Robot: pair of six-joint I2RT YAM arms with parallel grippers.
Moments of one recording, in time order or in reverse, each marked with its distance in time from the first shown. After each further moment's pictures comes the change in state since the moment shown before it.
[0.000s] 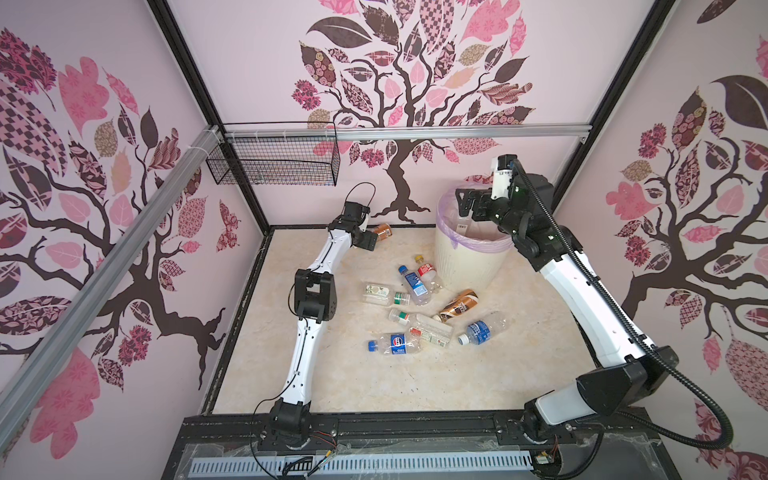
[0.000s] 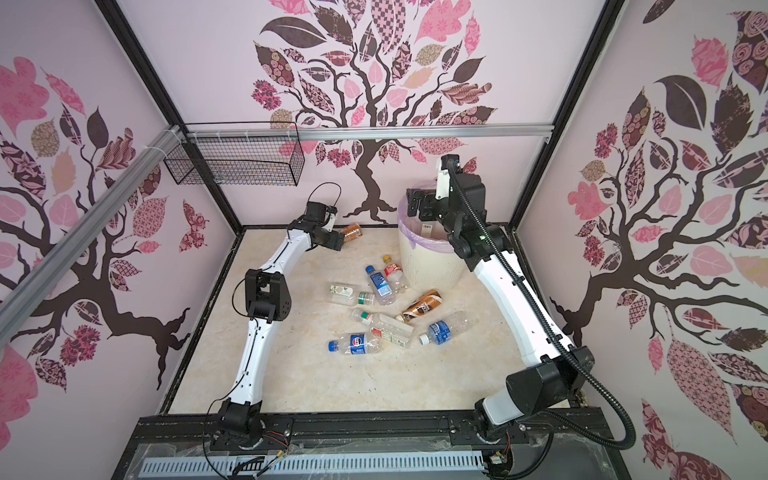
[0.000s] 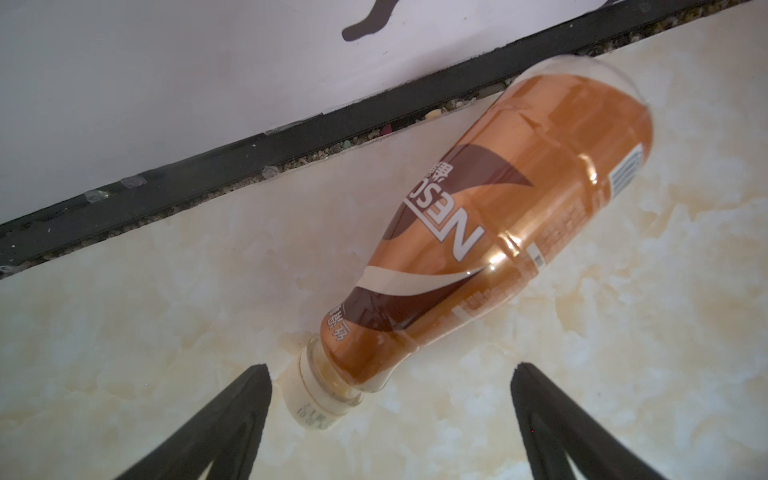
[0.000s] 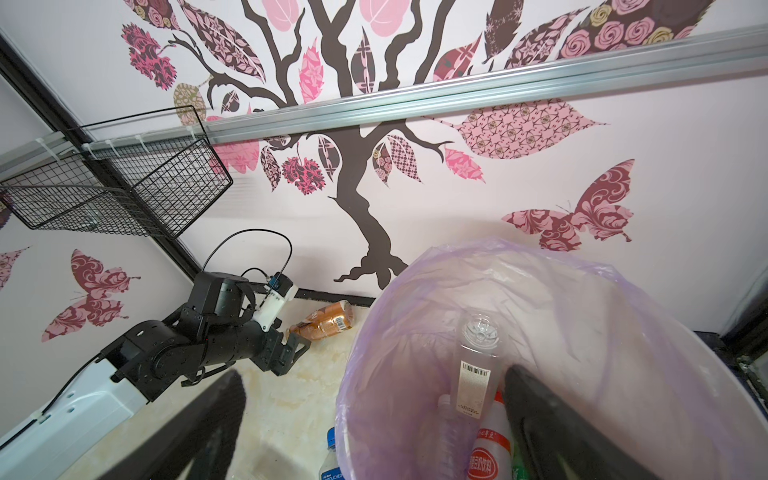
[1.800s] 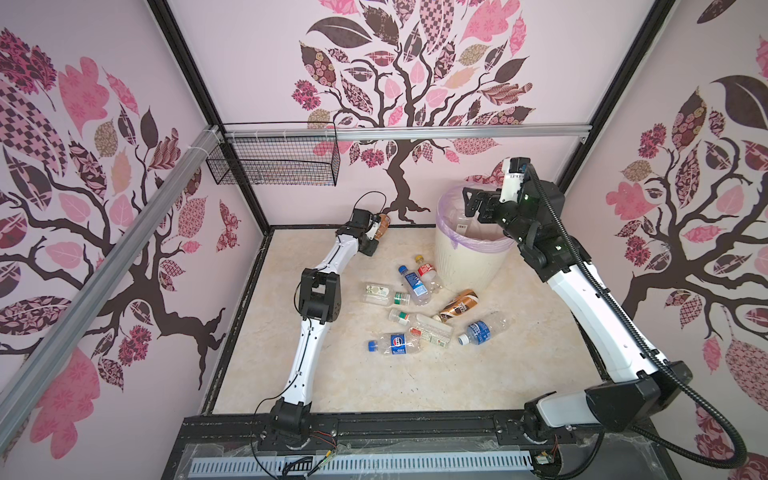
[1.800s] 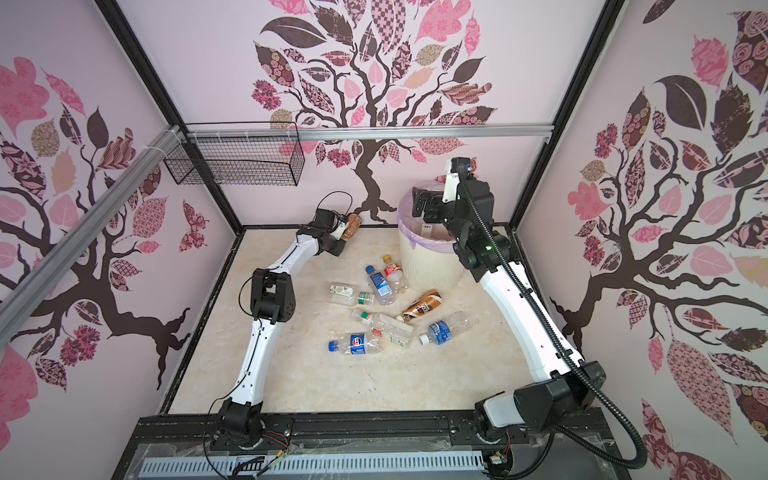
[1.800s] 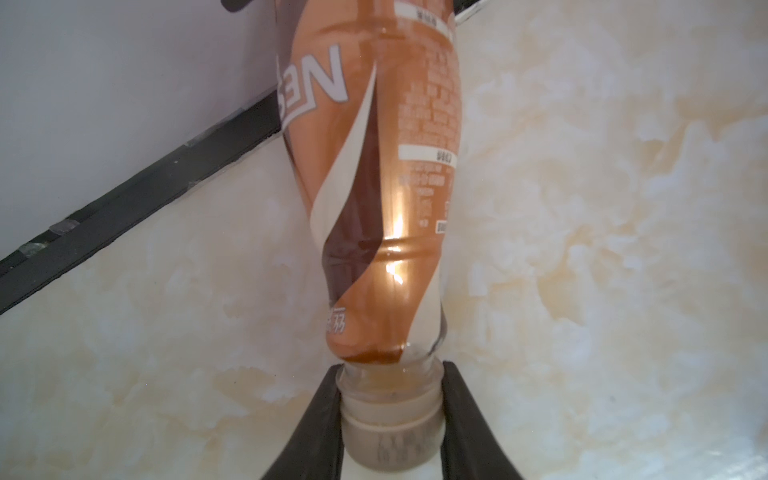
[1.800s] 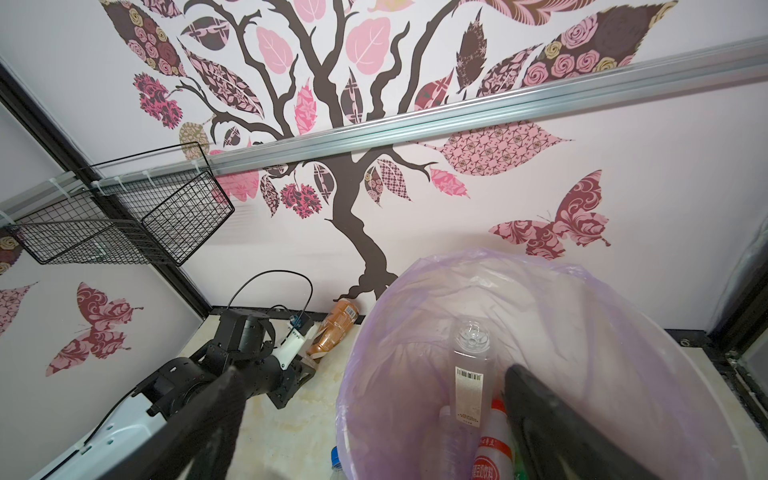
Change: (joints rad) left arm -0.042 -0.011 -0.095 0.068 -0.019 0.133; right arm 0.000 -0.083 -0.090 0.068 0.035 0.050
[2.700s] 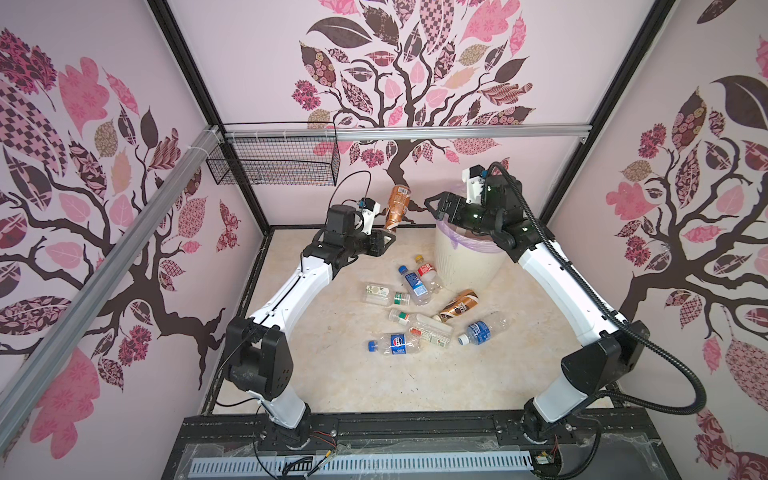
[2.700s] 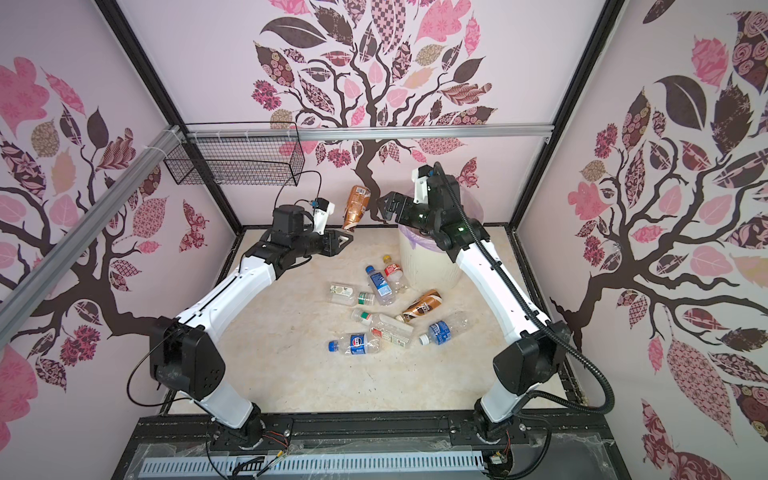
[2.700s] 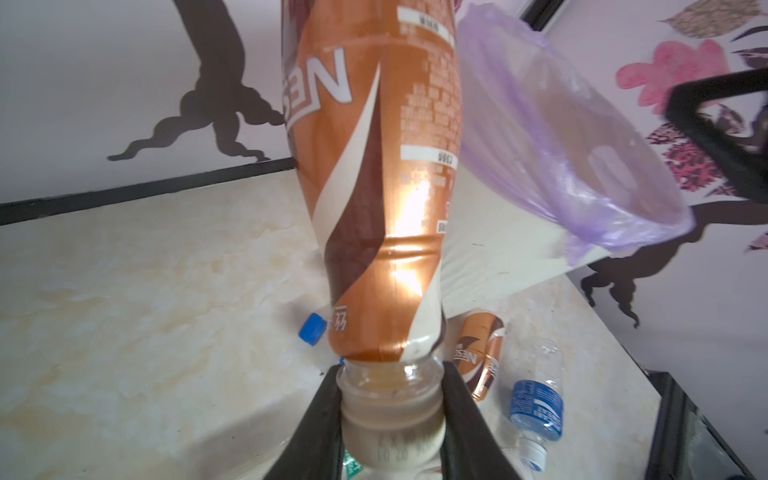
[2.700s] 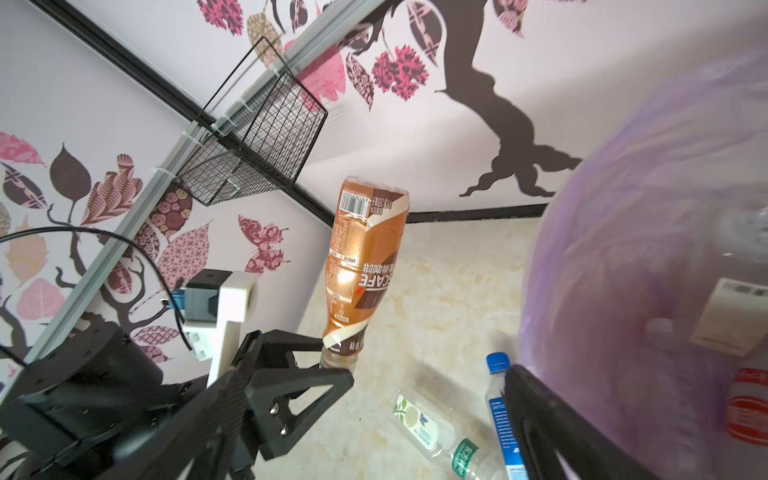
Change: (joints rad) left arm -0.118 -1.051 -0.994 0.404 0.468 -0.516; right arm 0.066 0.235 0.166 -0.117 -0.374 0.344
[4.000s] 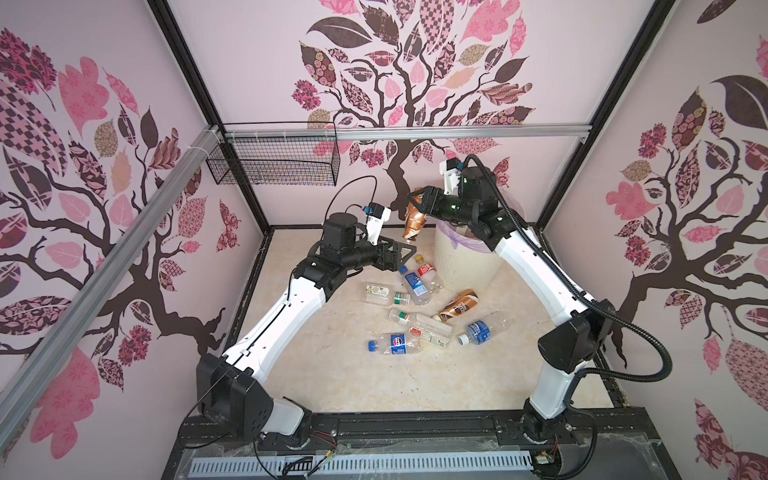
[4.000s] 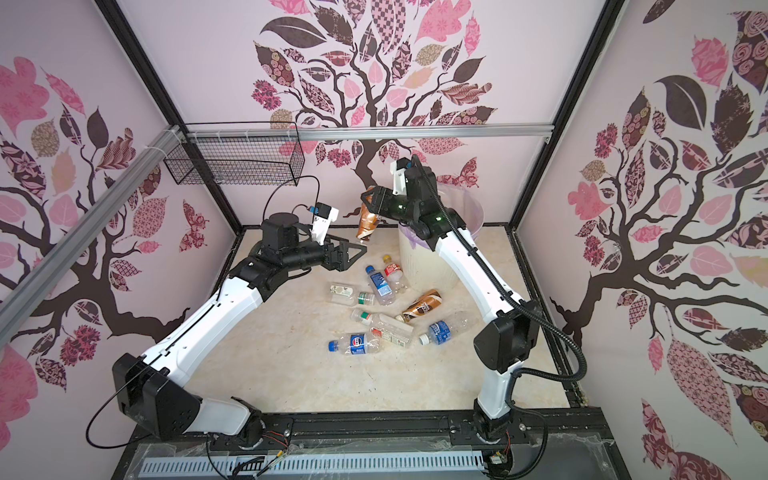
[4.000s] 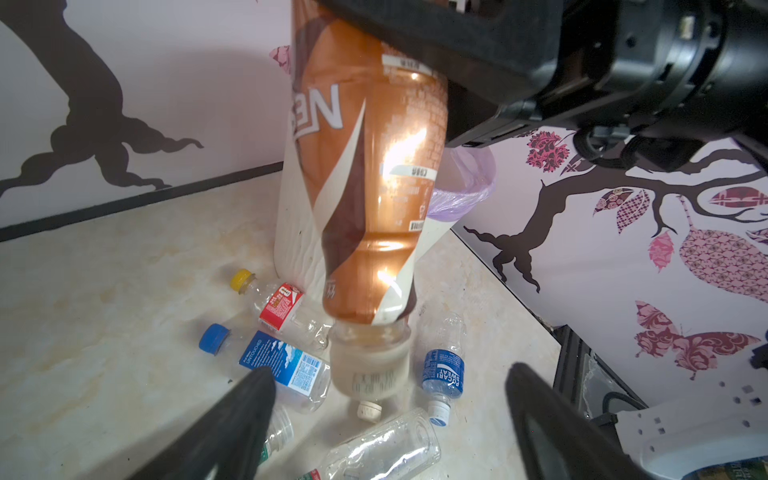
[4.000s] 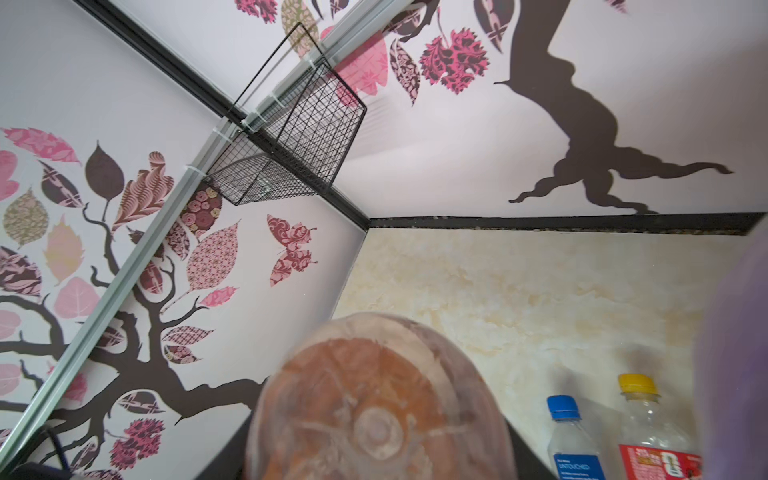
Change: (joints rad) left arm -0.102 -0.188 -0.088 0.000 0.056 -0.045; right arm 0.040 0.175 0.234 -0.020 0.028 0.000
